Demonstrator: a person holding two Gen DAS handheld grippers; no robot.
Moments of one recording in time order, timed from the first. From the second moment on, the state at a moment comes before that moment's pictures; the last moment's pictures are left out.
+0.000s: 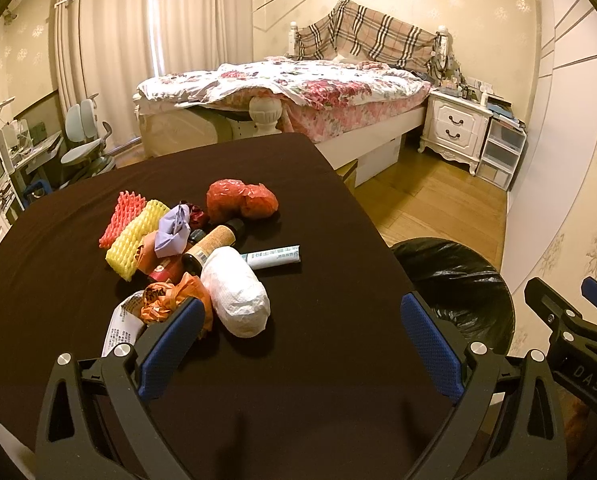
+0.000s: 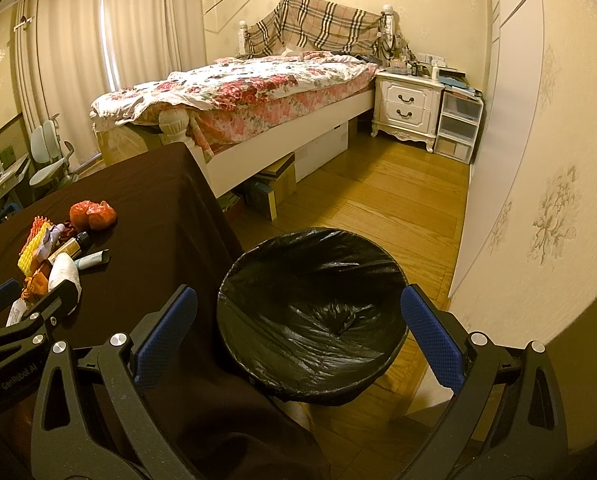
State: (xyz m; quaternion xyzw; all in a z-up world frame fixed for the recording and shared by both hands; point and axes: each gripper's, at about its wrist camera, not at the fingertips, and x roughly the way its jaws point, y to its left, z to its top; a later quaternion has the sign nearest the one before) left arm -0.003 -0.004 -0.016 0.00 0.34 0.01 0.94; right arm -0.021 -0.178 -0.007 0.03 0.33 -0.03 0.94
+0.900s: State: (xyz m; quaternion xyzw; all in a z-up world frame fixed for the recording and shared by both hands) left arm -0.006 0.016 -0.019 0.01 0.34 0.01 0.94; right arm -0.026 -0.180 -0.025 0.03 0.34 -0.01 0.94
